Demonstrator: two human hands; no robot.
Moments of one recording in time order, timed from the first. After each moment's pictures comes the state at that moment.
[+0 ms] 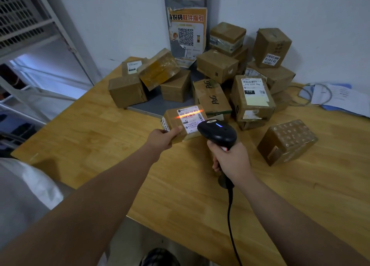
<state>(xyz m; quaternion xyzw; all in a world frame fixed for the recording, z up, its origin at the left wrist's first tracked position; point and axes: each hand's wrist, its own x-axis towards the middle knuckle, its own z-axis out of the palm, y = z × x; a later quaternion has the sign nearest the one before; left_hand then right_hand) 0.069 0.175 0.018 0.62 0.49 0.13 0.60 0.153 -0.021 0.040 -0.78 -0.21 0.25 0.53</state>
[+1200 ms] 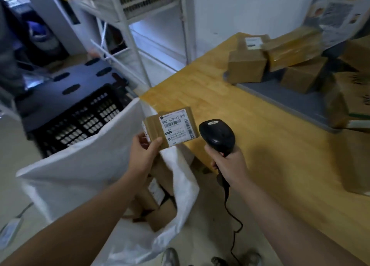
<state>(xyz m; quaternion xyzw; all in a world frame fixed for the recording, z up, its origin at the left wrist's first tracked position) -0.308 0.234 0.003 0.53 0.59 0.40 0.45 -0.111 0.138 0.007 -0.64 -0.34 0.44 0.54</state>
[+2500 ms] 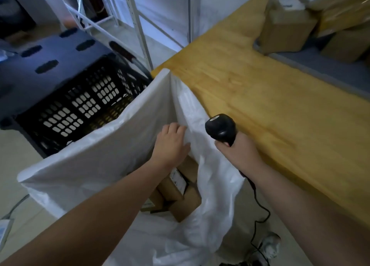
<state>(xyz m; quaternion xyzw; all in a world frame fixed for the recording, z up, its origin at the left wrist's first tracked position) -0.388 0.316 -0.086 0.89 0.43 0.05 0.10 -0.216 0.216 -0.059 -0.80 -0.40 0.32 0.31</state>
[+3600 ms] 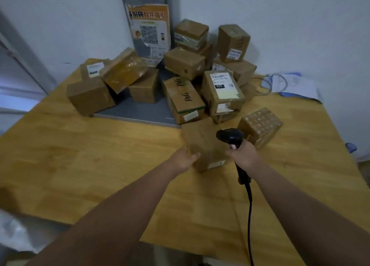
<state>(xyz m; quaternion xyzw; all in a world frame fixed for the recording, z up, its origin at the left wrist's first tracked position) 0.107 0.087 0.003 0.80 0.32 -0.14 0.50 0.214 -0.072 0.010 -0.87 -0.07 0.27 0.41</state>
